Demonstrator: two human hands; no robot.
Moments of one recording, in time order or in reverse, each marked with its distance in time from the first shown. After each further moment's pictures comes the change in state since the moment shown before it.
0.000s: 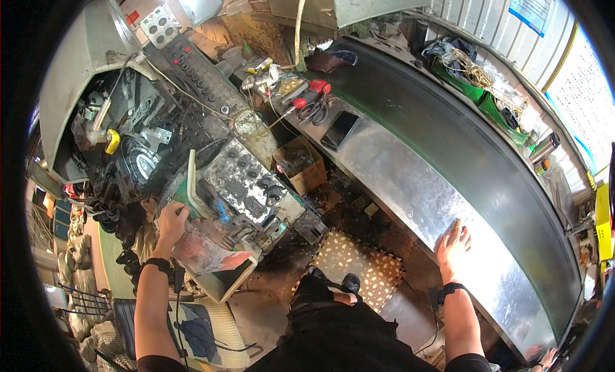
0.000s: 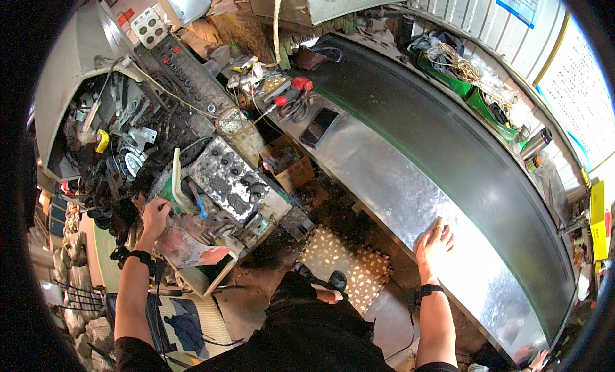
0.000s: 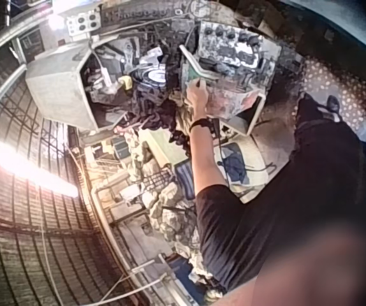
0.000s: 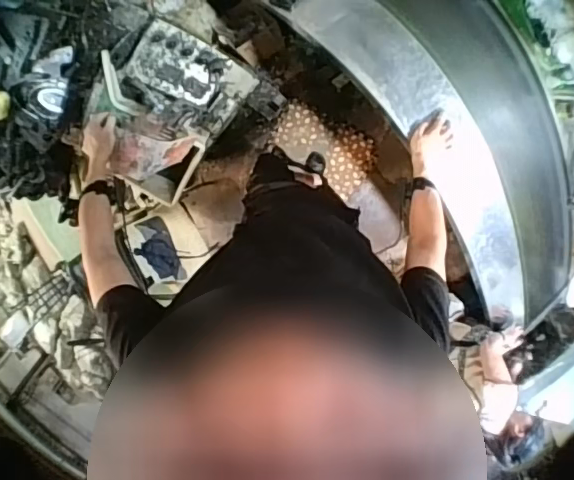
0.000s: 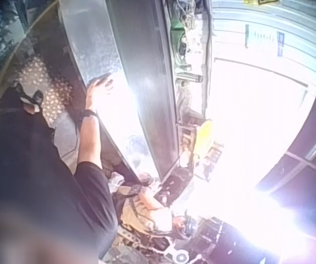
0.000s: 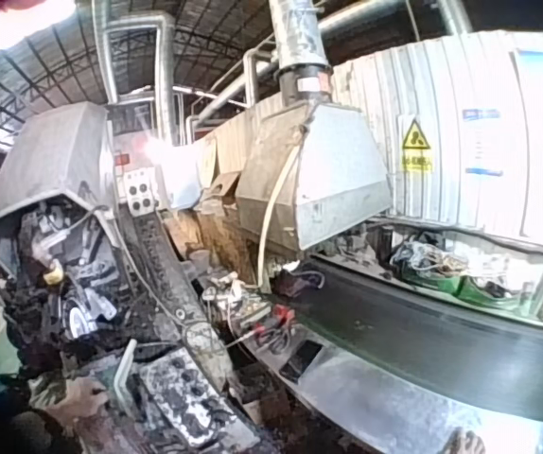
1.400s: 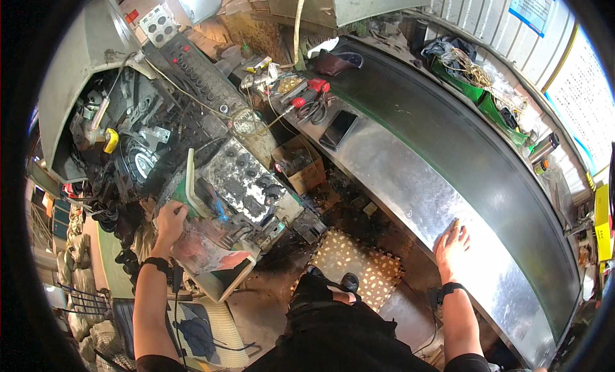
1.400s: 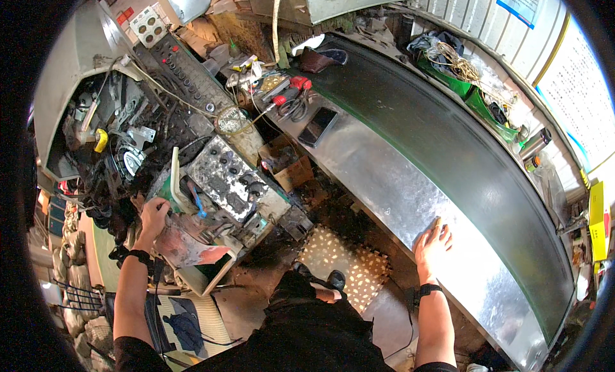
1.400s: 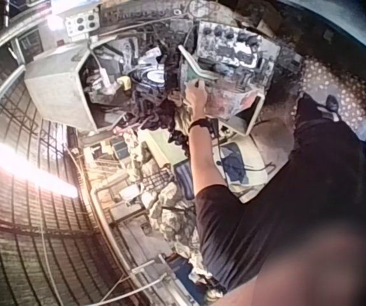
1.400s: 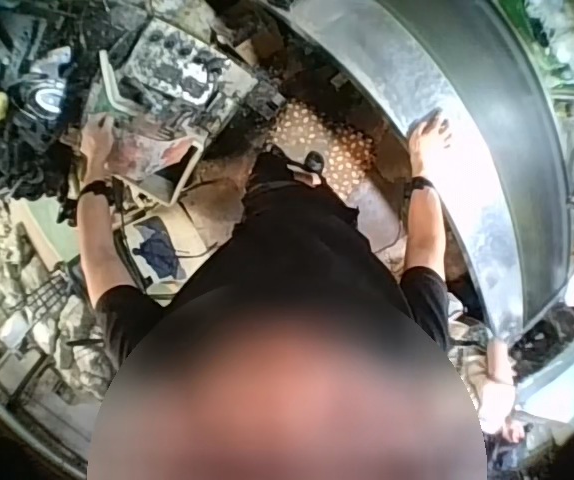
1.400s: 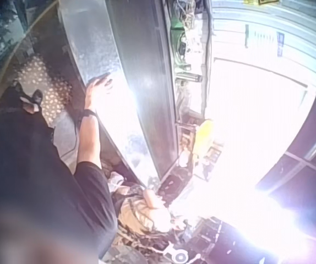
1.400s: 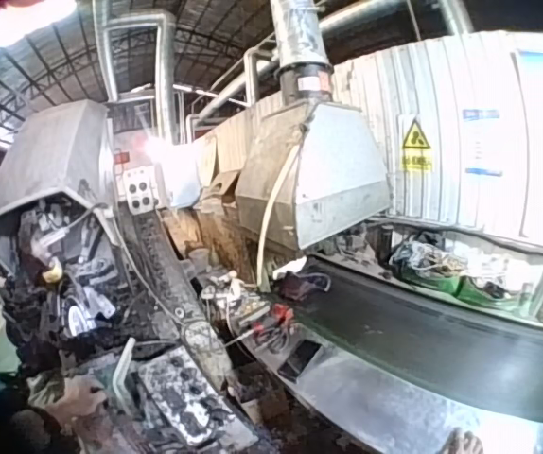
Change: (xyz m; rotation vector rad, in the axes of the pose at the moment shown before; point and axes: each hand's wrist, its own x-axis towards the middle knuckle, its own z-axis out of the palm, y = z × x) left_hand -0.003 0.006 -0.004 -0.005 -0.008 -0.007; right_hand 0.000 -0.002 -0.004 -0.032 -0.036 0.009
